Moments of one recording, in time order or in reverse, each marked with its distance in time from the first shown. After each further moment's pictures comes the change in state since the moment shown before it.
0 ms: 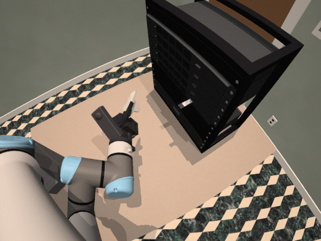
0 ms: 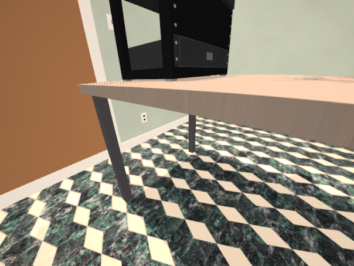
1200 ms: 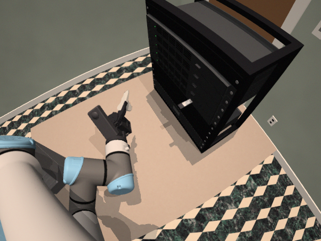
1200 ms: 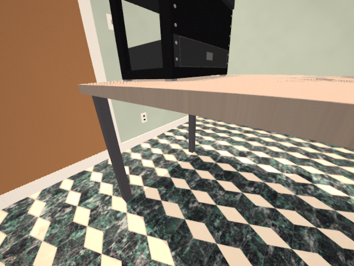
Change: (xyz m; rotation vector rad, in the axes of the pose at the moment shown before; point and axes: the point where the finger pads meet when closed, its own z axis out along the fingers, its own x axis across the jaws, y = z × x) arm -0.027 -0.019 0.012 0.097 -0.063 0.124
